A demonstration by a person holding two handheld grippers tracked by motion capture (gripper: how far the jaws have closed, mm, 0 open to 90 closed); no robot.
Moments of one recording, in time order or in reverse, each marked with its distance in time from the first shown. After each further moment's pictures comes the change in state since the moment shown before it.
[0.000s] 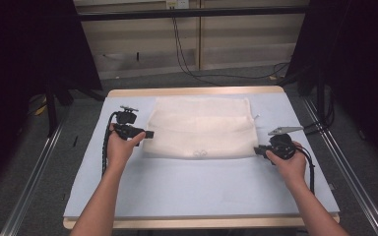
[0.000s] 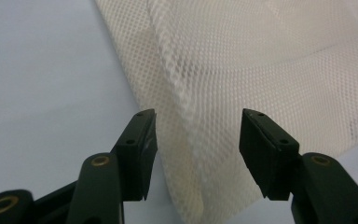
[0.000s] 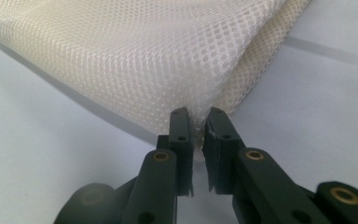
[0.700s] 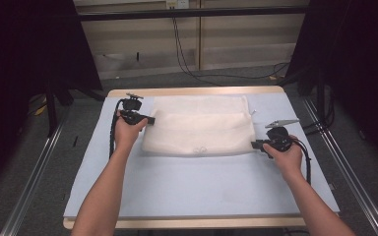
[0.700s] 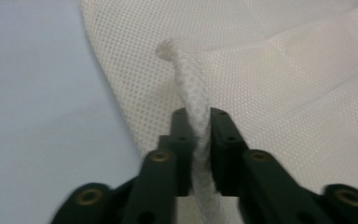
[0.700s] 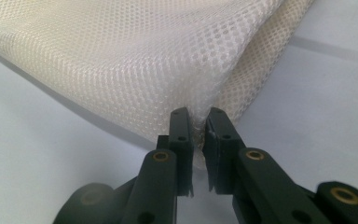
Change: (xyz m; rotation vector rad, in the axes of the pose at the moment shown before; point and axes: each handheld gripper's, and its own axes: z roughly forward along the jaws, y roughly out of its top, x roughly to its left) left arm 0.019 0.038 0.029 -0.037 -0.015 0.030; right arm -0.009 0.017 0.012 0.007 0.024 0.018
